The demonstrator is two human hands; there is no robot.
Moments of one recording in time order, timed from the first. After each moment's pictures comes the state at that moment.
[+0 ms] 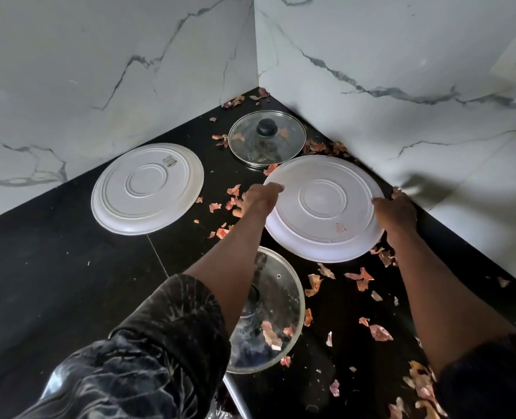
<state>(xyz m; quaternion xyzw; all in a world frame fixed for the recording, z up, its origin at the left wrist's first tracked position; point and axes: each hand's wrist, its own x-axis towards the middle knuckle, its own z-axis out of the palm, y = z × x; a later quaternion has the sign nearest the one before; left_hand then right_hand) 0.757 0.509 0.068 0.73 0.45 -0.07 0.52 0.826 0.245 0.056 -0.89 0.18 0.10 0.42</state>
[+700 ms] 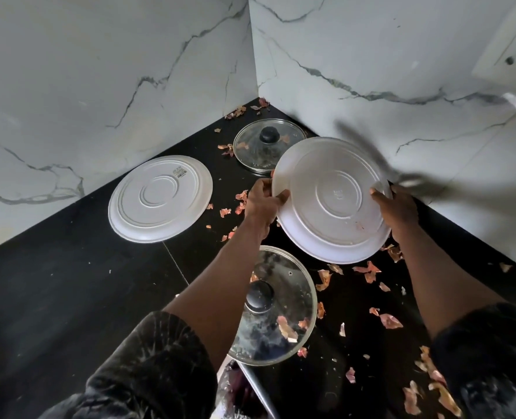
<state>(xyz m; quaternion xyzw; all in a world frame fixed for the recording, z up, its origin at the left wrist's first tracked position) 0.703 0.502 0.118 0.67 0.32 0.04 0.67 0.815 0.238 0.059 -0.86 0.12 0.08 0.49</state>
